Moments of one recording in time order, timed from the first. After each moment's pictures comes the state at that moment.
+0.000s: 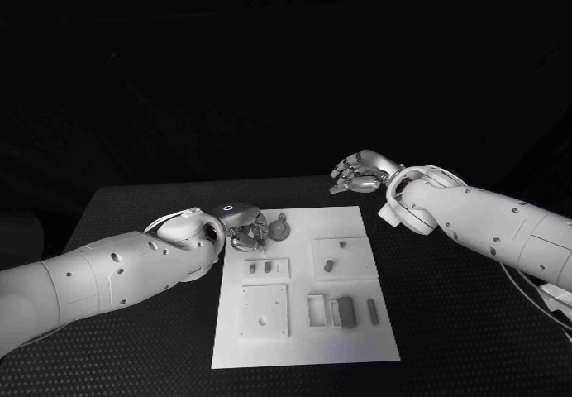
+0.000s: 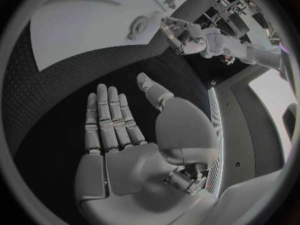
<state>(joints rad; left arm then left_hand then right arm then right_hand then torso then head) 1.20 -0.62 -0.15 1.23 -1.50 -0.26 0.00 1.18 -0.05 0.59 -0.28 0.07 1.06 0.11 0.24 0.56 1.33 0.04 0.09 0.26 1.17 -0.07 1.23 0.54 0.04 1.26 -0.16 0.36 1.31 1.22 -0.63 0.04 1.09 -1.06 -0.25 0.09 1.11 -0.11 0.52 -0.29 0.05 0.76 0.19 0.30 0.42 0.88 0.15 0.52 0.25 0.91 0.13 0.37 0.68 0.21 0.57 0.22 0.31 1.18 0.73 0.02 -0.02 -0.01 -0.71</state>
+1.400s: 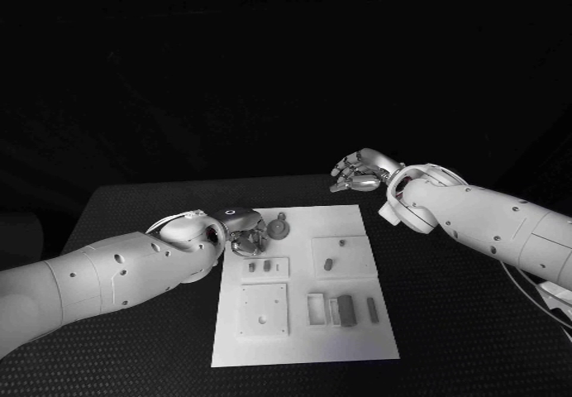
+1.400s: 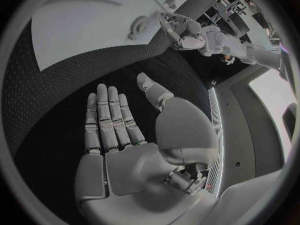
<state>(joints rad) 1.20 -0.61 -0.18 1.22 -1.51 -0.22 0.00 1.18 -0.06 0.59 -0.28 0.06 1.06 0.11 0.24 0.56 1.32 0.04 0.09 0.27 1.17 -0.07 1.23 0.54 0.04 1.26 -0.16 0.36 1.31 1.22 -0.63 0.04 1.09 -1.06 -0.25 0.09 1.11 -0.11 0.52 -0.29 0.05 0.76 0.19 0.30 0.42 0.89 0.15 0.52 0.24 0.91 0.13 0.37 0.68 0.21 0.57 0.22 0.30 1.19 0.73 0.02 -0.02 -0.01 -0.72</state>
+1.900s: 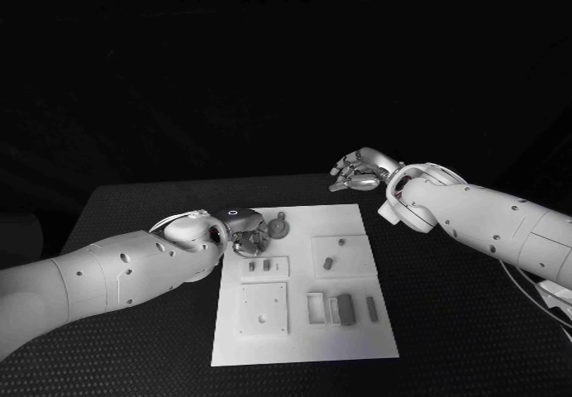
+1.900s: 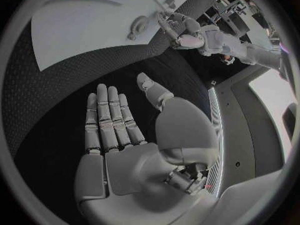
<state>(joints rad) 1.21 -0.59 -0.20 1.19 -1.53 -0.21 -0.01 1.18 -0.06 0.59 -0.28 0.07 1.05 0.11 0.24 0.56 1.33 0.04 0.09 0.27 1.17 -0.07 1.23 0.54 0.04 1.26 -0.15 0.36 1.31 1.22 -0.63 0.04 1.09 -1.06 -0.25 0.09 1.11 -0.11 0.52 -0.29 0.05 0.76 0.19 0.30 0.42 0.89 0.15 0.52 0.24 0.91 0.13 0.36 0.68 0.21 0.57 0.22 0.30 1.19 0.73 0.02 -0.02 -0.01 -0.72</state>
